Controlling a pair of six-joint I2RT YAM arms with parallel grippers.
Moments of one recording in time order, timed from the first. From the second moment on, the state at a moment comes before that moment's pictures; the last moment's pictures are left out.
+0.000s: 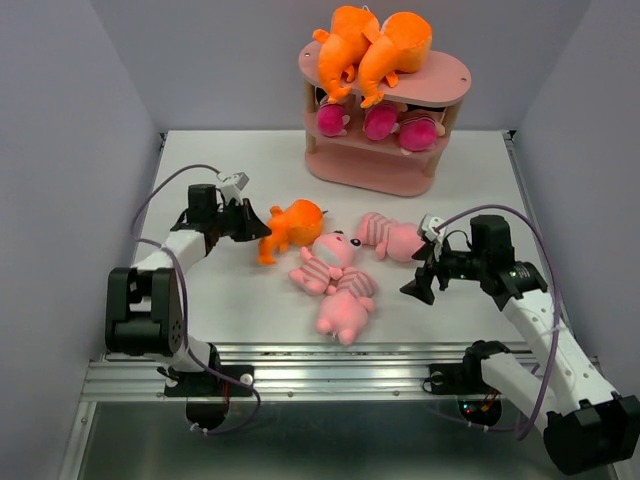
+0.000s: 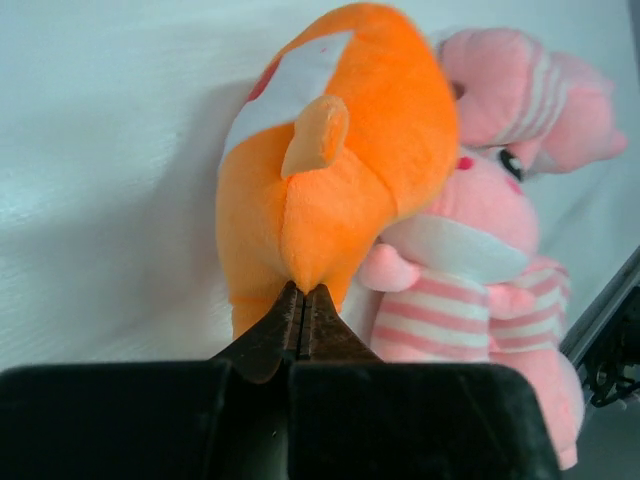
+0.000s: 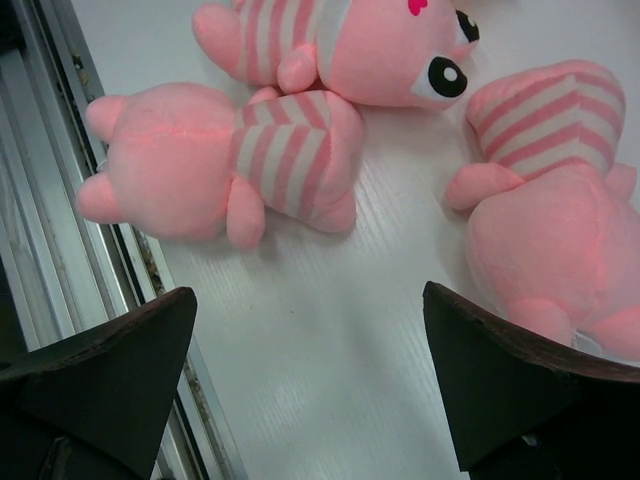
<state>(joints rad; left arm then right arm) -0.04 1.53 0.82 -0.06 0.68 -0.21 0.21 0.82 0.71 -0.57 -0.81 -0.48</state>
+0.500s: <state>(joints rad) -0.14 0.92 0.69 0.03 0.71 -0.44 0.21 1.10 1.11 -0.83 -0.90 -0.57</state>
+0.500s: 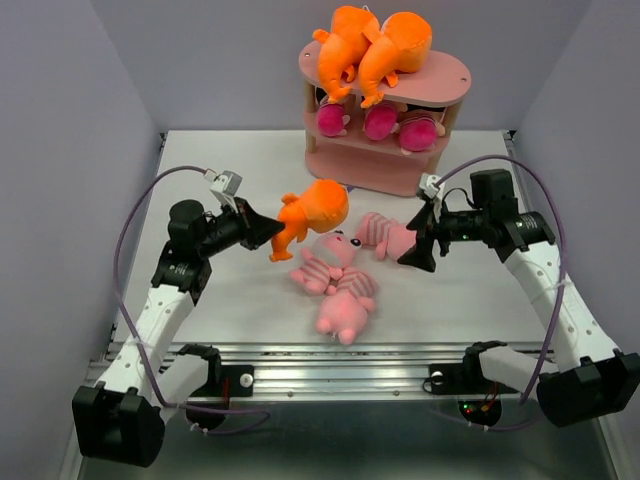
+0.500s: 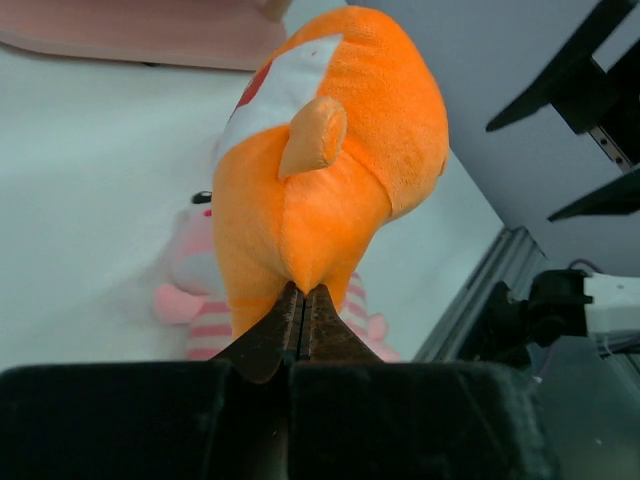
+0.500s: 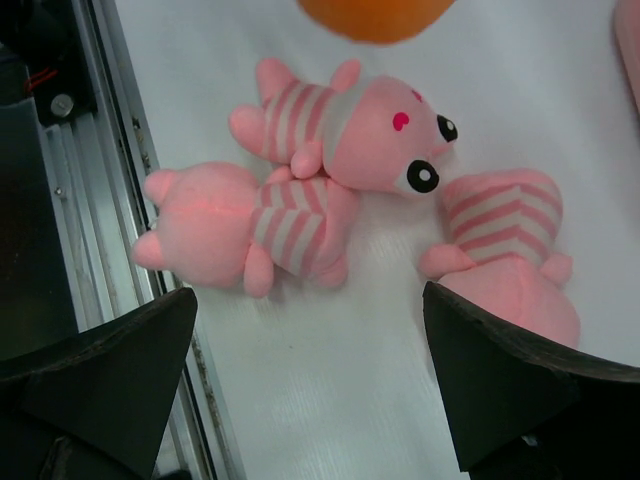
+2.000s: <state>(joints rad) -0.75 0.90 0.68 0.14 0.42 -0.49 0.21 1.15 1.25 -0.97 -1.02 -0.49</state>
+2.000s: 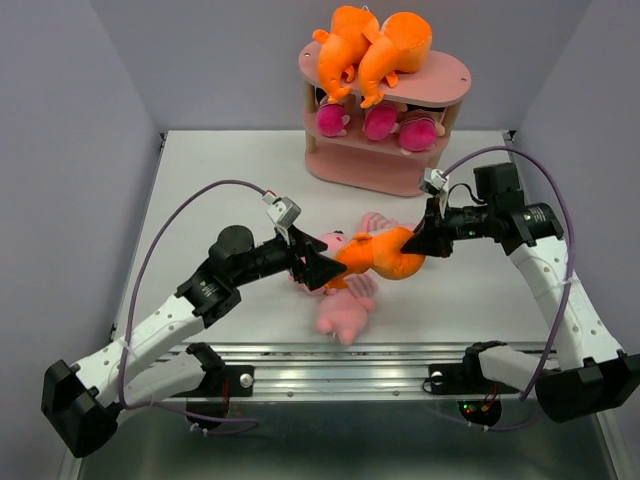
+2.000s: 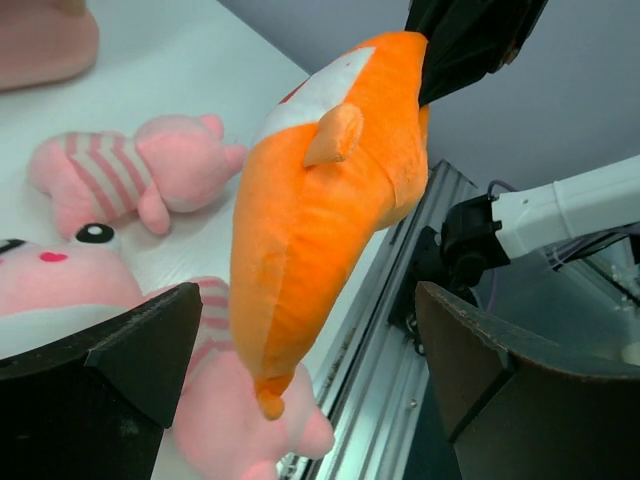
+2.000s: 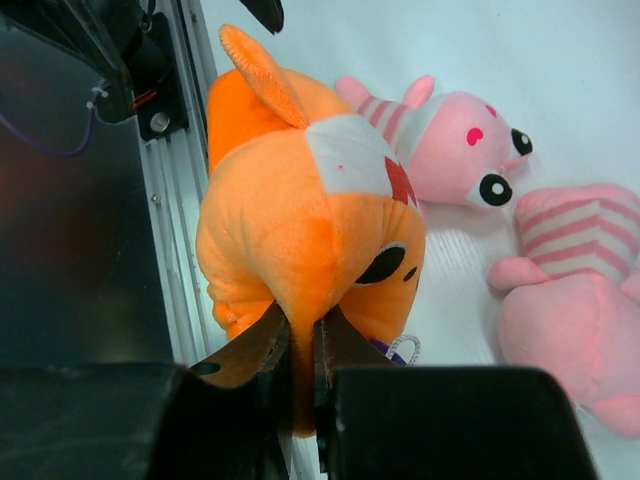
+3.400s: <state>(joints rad) -0.94 0.86 0.65 0.15 0.15 -0.25 0.21 1.25 1.51 -1.21 -1.09 -0.63</state>
